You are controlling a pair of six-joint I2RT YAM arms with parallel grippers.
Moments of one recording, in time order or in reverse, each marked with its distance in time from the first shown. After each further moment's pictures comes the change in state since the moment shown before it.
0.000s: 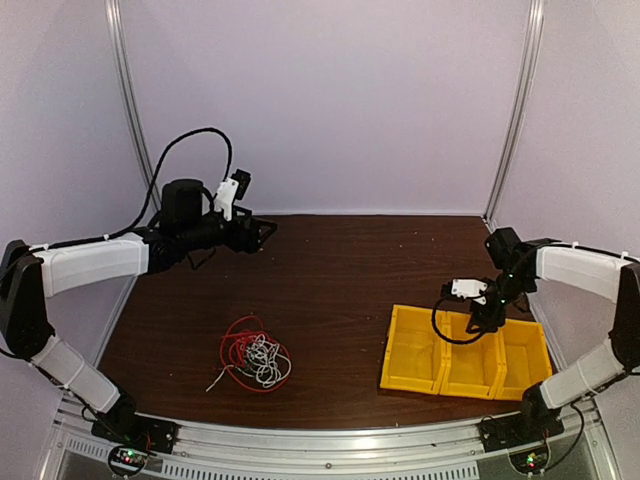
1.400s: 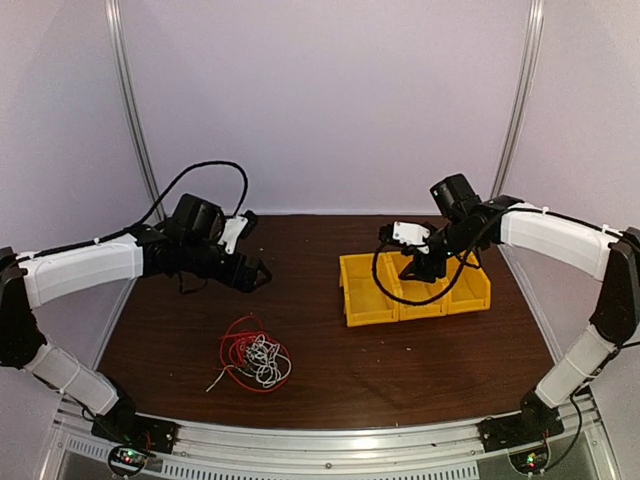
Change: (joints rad) left arm -0.100 -0.045 0.062 -0.523 -0.090 -0.101; right arm 0.292 0.204 0.451 0.154 -0.081 0.146
